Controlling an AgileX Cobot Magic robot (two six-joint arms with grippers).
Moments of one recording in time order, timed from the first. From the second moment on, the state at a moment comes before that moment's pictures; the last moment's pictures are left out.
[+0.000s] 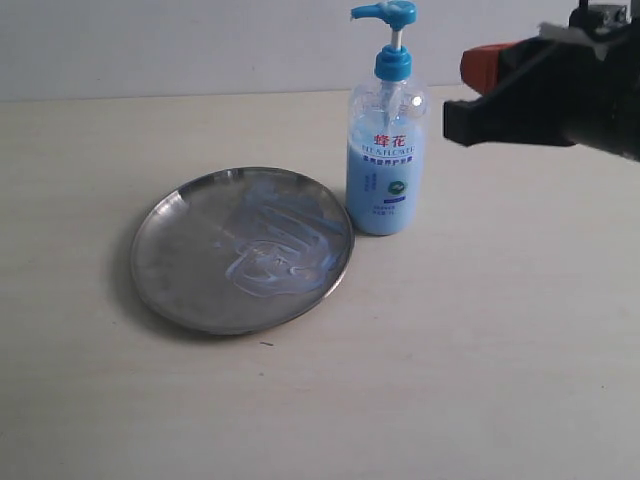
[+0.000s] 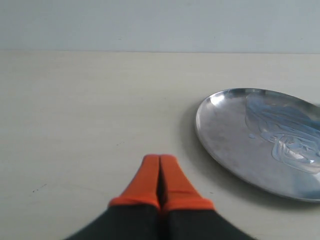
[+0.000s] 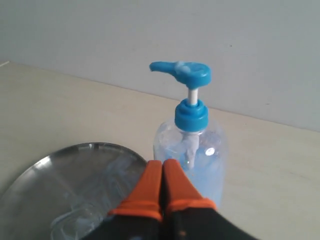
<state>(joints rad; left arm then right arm) -0.12 0.01 0.00 -0.01 0.37 -0.03 0.42 1.12 -0.59 0.39 -0.13 -0.33</state>
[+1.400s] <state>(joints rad) -0.12 0.01 0.00 -0.01 0.37 -0.03 0.45 1.63 -0.36 0.17 -0.68 -0.03</state>
